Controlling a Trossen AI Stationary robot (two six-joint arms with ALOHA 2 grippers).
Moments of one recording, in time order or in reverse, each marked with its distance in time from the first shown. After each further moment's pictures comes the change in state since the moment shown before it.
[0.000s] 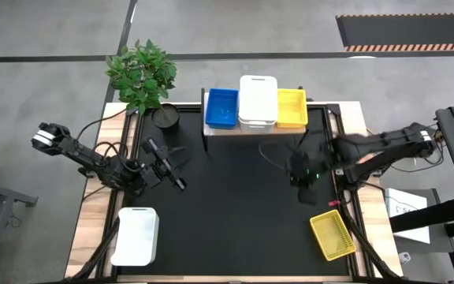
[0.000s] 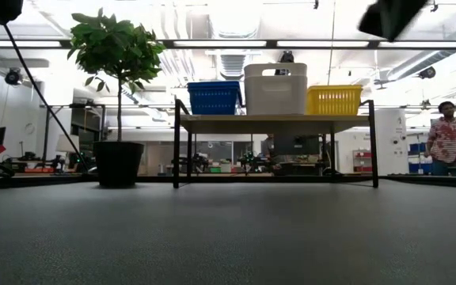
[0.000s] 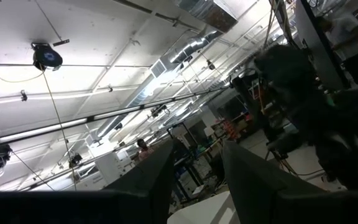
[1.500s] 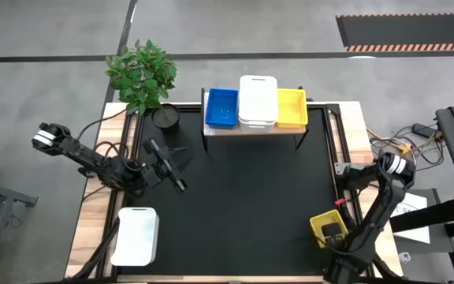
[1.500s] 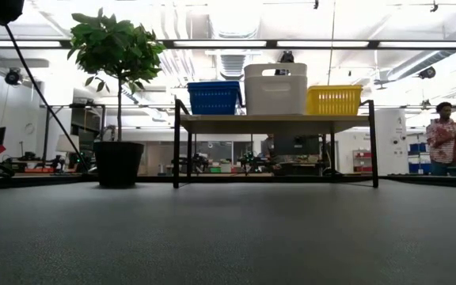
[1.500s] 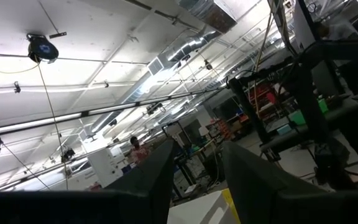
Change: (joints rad) left arm 0.000 0.010 0.000 0.000 0.000 -0.054; right arm 0.900 0.506 -0.109 0.170 -0.170 0.615
